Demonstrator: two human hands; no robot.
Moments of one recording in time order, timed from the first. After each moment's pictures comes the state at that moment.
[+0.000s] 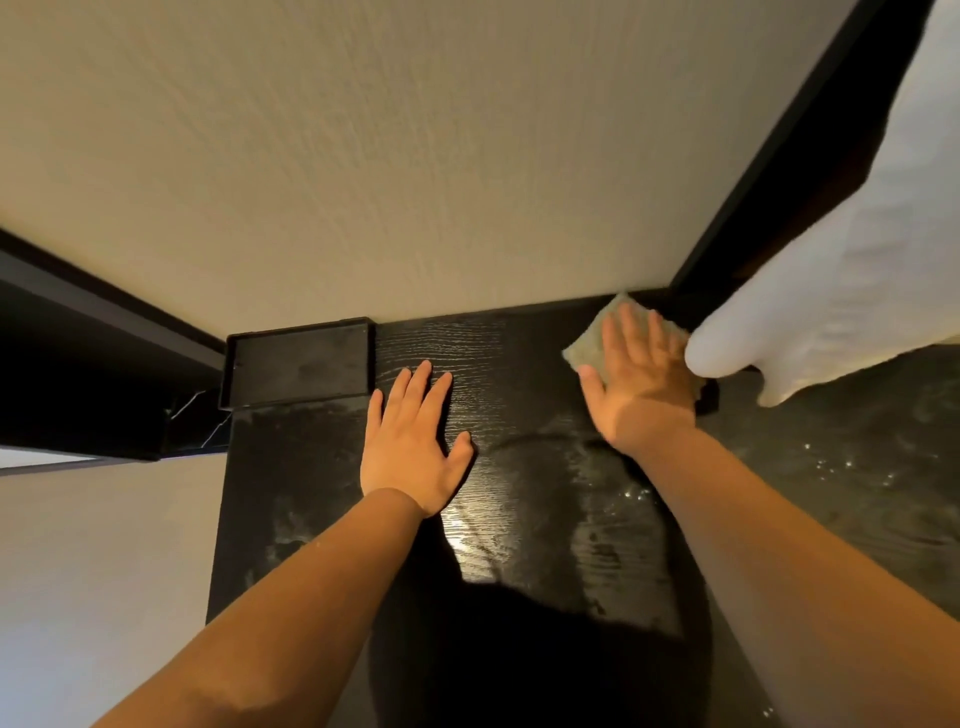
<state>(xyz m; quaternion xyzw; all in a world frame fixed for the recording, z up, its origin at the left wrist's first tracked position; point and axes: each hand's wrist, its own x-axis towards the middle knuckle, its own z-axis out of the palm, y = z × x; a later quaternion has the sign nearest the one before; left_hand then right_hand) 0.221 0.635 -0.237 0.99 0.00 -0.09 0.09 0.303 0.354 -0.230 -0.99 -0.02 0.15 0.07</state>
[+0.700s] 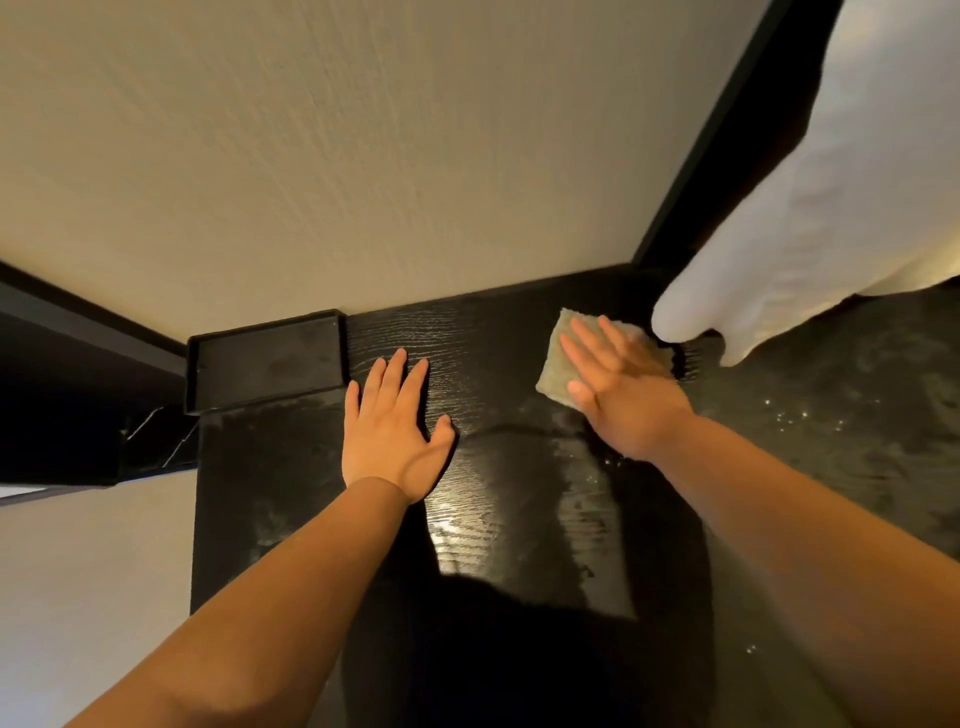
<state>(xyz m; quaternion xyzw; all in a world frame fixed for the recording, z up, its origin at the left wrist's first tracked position) 0.222 0.635 -0.237 0.99 0.01 -0.08 0.11 0.263 0.326 -0.232 -0.97 -0.18 0.14 0.05</state>
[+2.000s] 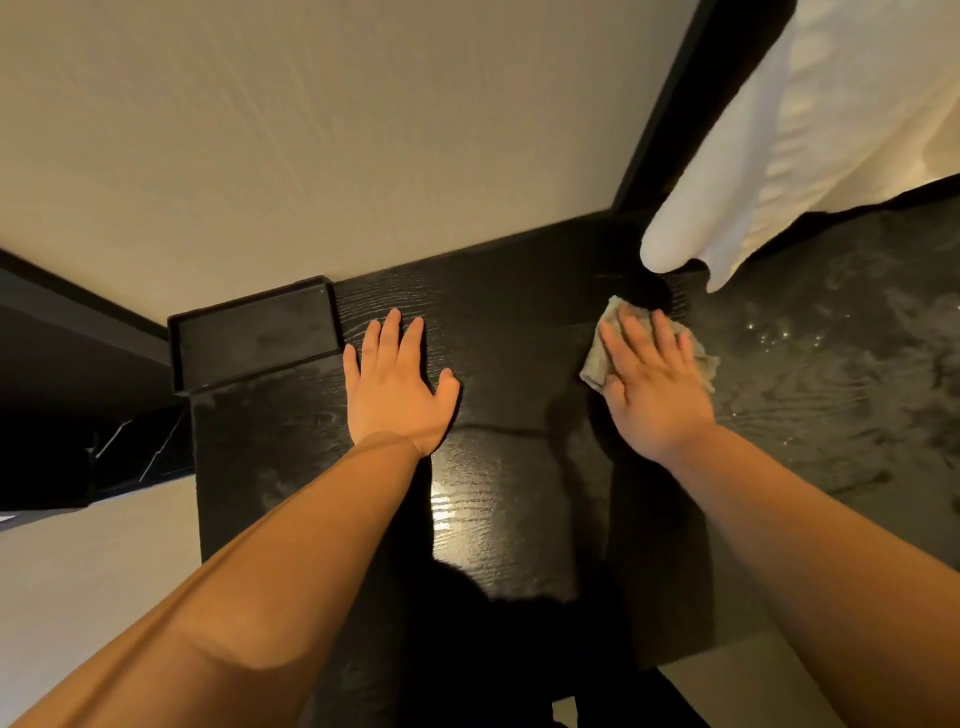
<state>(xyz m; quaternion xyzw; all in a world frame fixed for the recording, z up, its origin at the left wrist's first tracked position) 0.218 0.637 -0.245 0.99 0.00 -0.05 0.11 0.180 0.332 -0.232 -0.99 0.01 0.12 0.07</state>
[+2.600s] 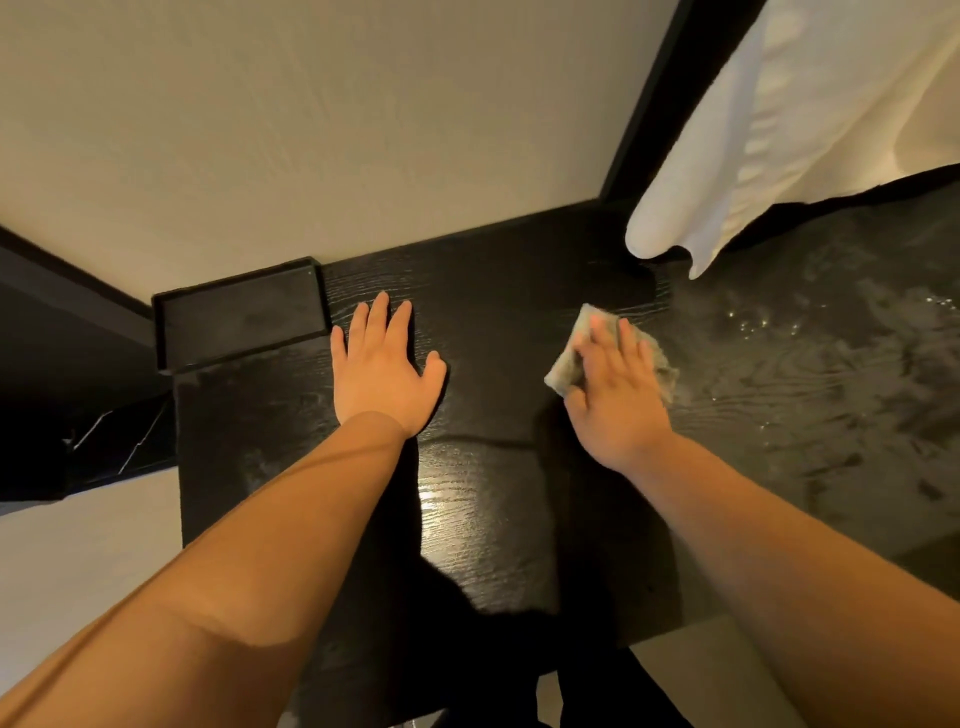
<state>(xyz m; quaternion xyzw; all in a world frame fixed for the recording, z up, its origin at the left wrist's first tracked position) 0.218 0.636 -0.246 0.99 0.00 -0.04 0.11 0.157 0.362 -0.232 -0.99 0.01 0.11 0.13</state>
